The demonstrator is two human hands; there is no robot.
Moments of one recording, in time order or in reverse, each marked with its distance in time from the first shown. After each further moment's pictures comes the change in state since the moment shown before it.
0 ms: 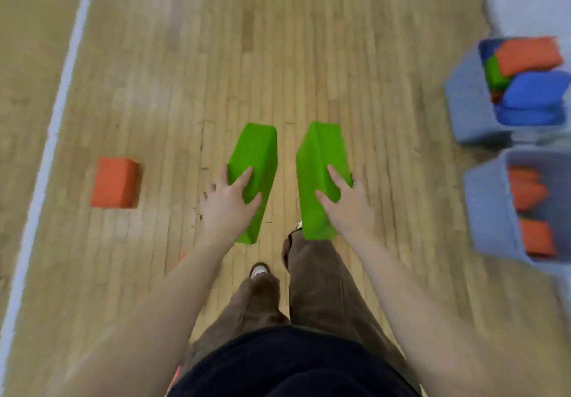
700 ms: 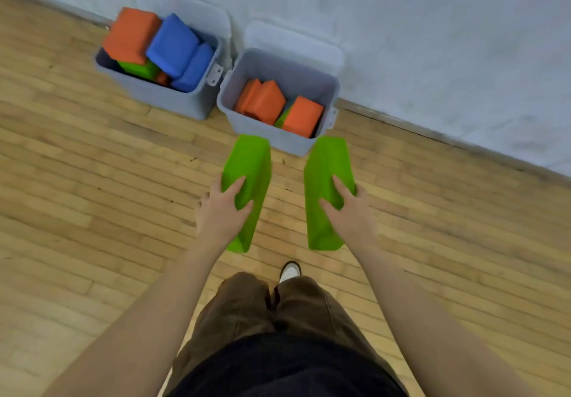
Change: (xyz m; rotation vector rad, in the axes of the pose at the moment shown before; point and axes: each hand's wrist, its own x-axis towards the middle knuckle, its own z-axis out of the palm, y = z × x) left_hand -0.016 0.508 0.242 0.473 -0.405 1.001; right_hand -0.090 0.415 -0.187 0.501 0.574 0.975
